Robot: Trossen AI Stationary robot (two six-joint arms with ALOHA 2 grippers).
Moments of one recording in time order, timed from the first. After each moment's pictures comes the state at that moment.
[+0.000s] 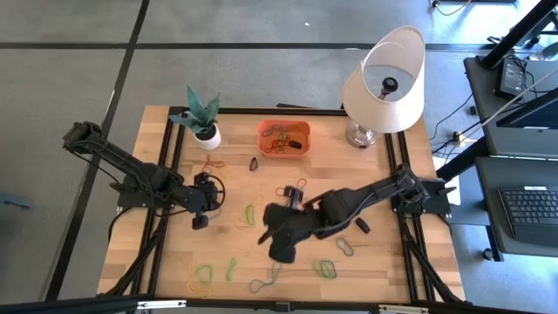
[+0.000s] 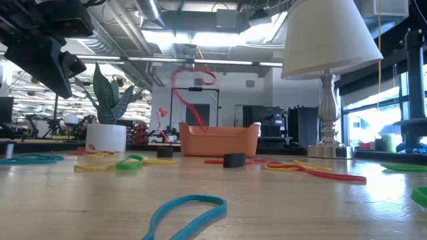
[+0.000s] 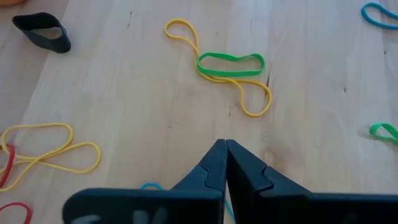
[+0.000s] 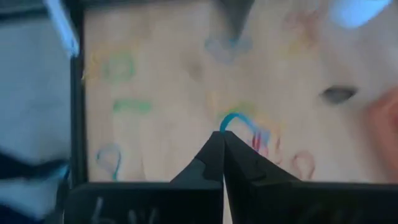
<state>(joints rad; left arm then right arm) -0.44 0.91 0.54 -0.60 -0.27 -0.54 0.42 2.13 2.33 -1.18 0.36 0.51</state>
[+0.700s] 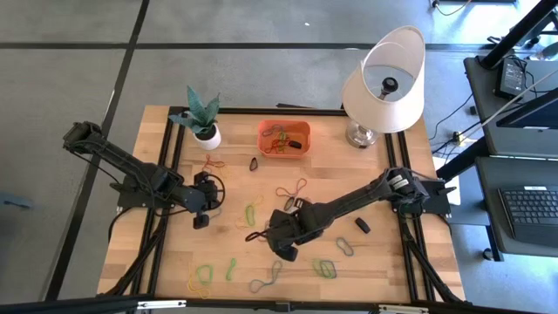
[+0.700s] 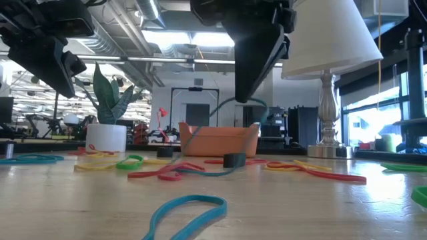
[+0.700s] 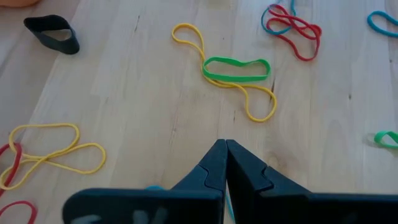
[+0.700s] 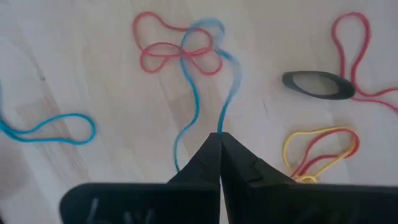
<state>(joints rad) -0.44 0.91 0.54 -0.60 -0.30 -0.56 0.38 2.16 1.88 -1.09 0.20 0.73</state>
